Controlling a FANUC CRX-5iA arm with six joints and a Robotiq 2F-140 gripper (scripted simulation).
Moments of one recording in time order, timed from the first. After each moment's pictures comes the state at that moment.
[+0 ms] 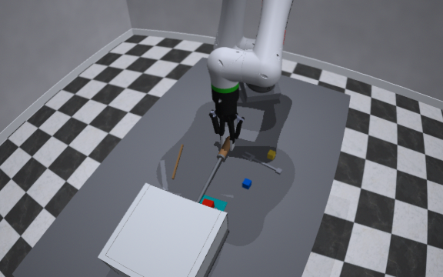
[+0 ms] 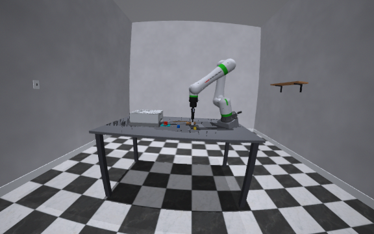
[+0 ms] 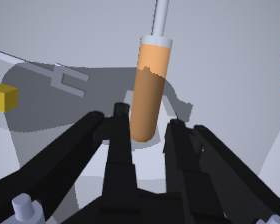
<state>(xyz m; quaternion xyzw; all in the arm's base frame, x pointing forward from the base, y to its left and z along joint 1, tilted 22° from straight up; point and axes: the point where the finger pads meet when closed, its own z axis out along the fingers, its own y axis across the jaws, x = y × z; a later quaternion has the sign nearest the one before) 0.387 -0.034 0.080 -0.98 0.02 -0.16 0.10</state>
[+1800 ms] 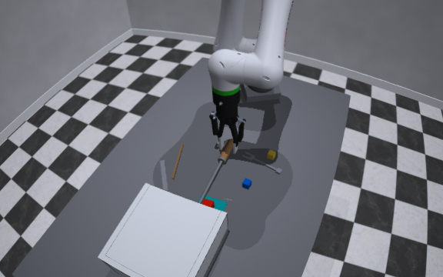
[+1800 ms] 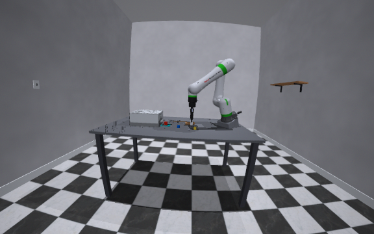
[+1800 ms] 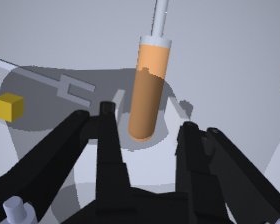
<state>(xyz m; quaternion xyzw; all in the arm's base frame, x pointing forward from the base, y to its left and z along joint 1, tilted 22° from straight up) 0.398 -0.028 0.085 -0.98 0.02 -0.16 0.10</state>
